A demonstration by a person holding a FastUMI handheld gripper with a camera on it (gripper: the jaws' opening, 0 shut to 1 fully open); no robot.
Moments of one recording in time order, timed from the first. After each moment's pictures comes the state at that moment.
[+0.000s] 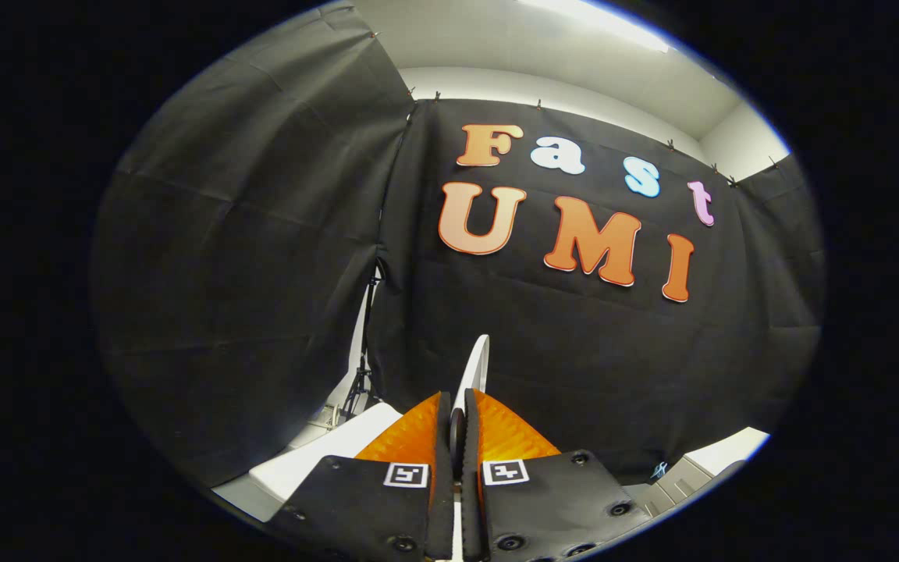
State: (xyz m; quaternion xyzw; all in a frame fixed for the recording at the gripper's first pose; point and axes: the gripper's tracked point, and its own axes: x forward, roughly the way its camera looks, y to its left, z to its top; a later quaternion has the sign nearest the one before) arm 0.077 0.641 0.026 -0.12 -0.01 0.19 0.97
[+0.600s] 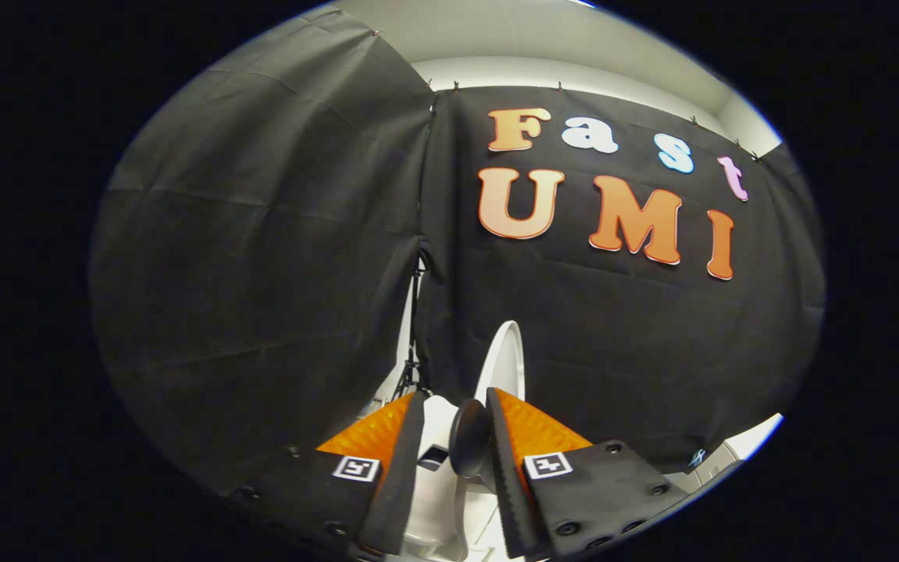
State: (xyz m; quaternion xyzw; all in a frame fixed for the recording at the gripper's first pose) arm 0.060 0.683 0.016 -0.08 0.02 0.27 0.96
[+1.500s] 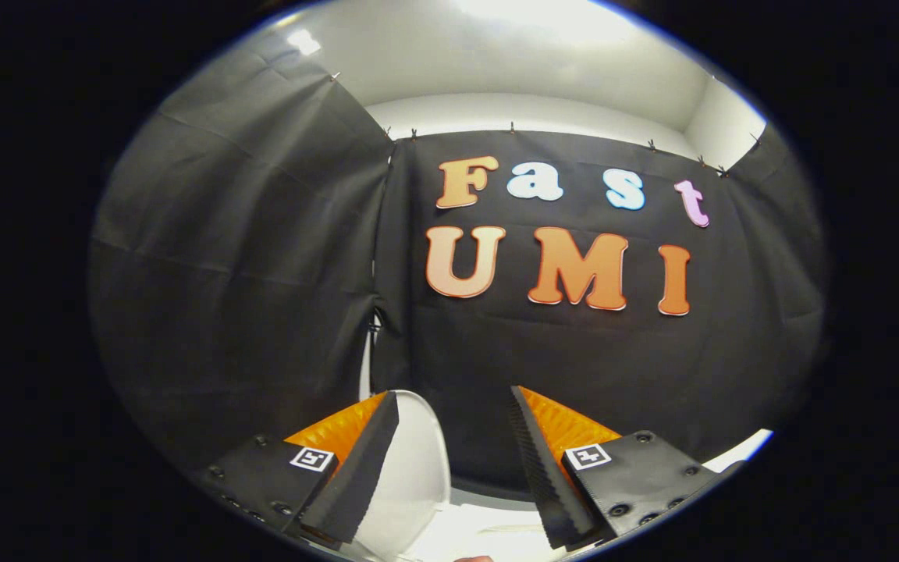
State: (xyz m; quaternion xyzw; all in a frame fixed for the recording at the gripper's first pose) arm 0.091 0.496 0.135 -0.06 -0.06 0.22 0.97
